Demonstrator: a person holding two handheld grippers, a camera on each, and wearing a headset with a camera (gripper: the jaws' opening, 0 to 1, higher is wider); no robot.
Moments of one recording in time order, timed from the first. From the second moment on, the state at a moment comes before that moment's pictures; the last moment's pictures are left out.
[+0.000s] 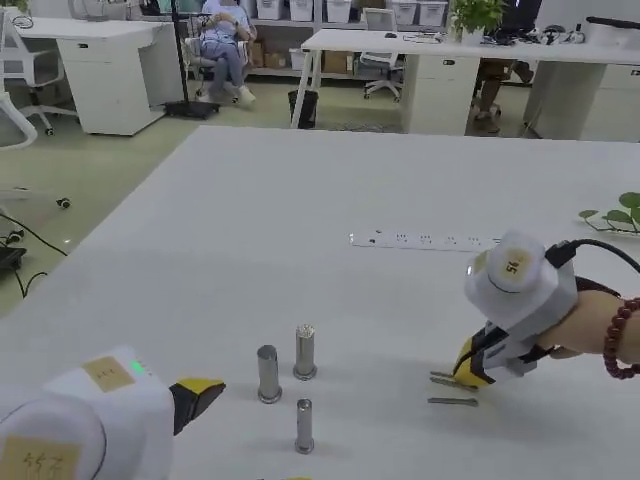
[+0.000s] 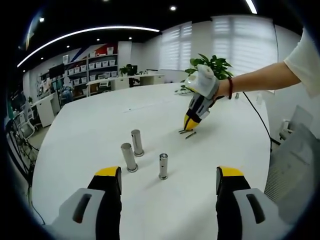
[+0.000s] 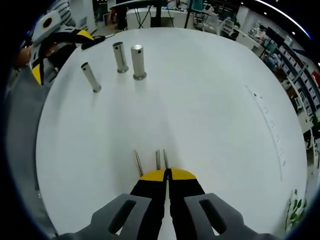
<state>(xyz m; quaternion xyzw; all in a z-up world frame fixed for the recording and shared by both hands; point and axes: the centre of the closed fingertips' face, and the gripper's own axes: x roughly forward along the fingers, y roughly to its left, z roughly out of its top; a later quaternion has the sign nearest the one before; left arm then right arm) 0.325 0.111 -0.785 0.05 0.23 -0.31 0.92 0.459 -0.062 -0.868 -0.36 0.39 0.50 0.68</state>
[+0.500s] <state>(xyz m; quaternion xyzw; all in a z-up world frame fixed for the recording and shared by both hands) 0.329 0.112 -0.773 0.03 0.22 -0.31 0.92 0.455 -0.058 -0.830 -0.42 0.32 0.48 0.70</state>
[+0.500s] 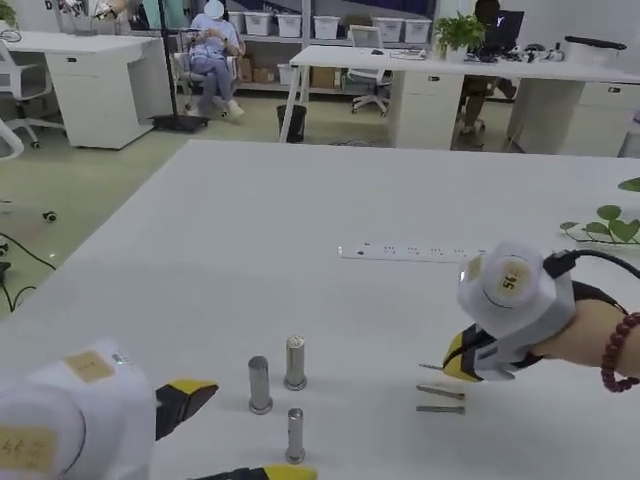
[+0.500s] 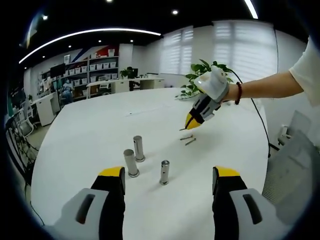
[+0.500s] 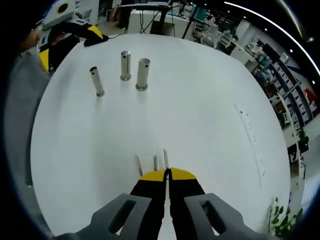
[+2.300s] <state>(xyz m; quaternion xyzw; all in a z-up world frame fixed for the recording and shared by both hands) 0.314 0.053 -0.725 -0.18 0.21 -0.41 0.87 0.312 0.049 -0.728 -0.46 0.08 0.57 0.67</state>
